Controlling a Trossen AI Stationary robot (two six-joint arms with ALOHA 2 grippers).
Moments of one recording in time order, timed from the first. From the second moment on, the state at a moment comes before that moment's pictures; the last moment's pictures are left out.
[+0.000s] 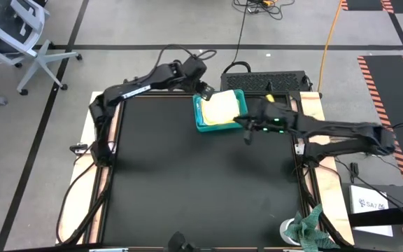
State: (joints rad) left arm 0.49 1.94 1.92 -0.86 -0.15 -0.38; right arm -0.29 1.04 0.66 0.01 0.05 0.06
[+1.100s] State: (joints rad) left arm 0.20 1.84 1.92 -1.15 -0.51 -0.60; right arm -0.53 1.62 0.66 0.25 -0.05 0.14
